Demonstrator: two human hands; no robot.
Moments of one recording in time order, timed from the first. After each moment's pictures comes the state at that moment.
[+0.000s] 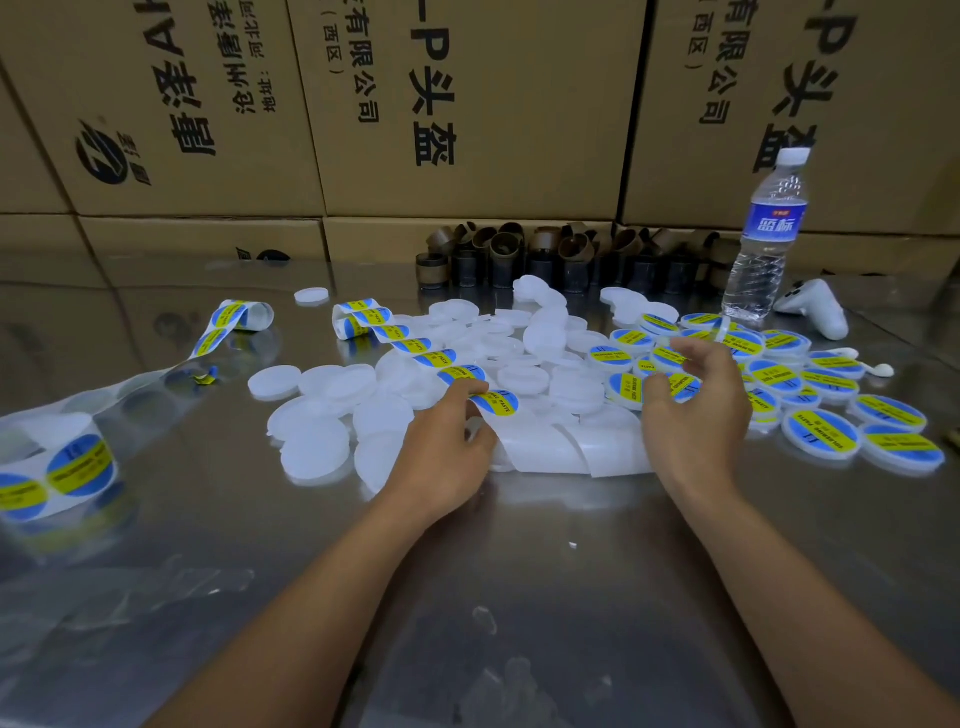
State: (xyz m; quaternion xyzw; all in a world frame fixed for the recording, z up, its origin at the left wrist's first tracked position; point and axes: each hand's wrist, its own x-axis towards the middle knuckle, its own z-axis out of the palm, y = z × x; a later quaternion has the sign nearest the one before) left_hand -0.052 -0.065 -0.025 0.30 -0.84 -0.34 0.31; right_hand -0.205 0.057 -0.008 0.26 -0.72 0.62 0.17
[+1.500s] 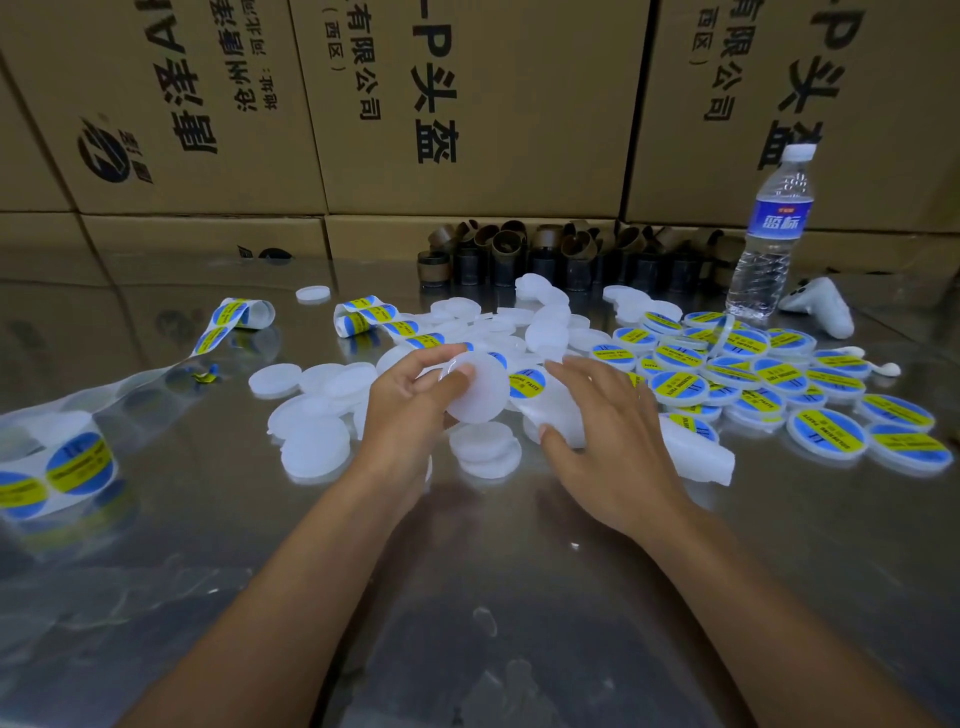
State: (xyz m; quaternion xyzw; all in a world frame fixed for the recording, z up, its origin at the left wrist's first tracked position) left_hand -0.047 -0.071 -0.003 0.24 -0.57 -0.65 0.44; right_hand -0.167 0.051 -0.014 0.53 -0.77 0.33 0.13
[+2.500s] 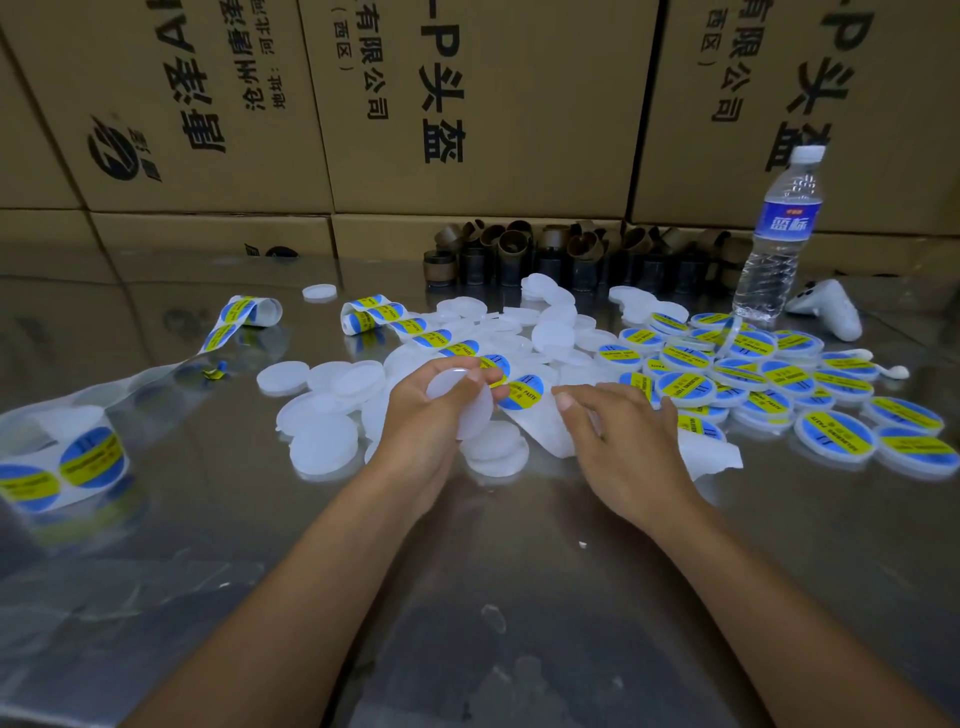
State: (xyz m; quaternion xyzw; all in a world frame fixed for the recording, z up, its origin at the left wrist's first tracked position) left_hand -0.051 -0.070 -0.010 0.21 -0.52 -0.71 0.43; right_hand -0.170 0.048 -0.013 0.47 -0.82 0.32 0.06
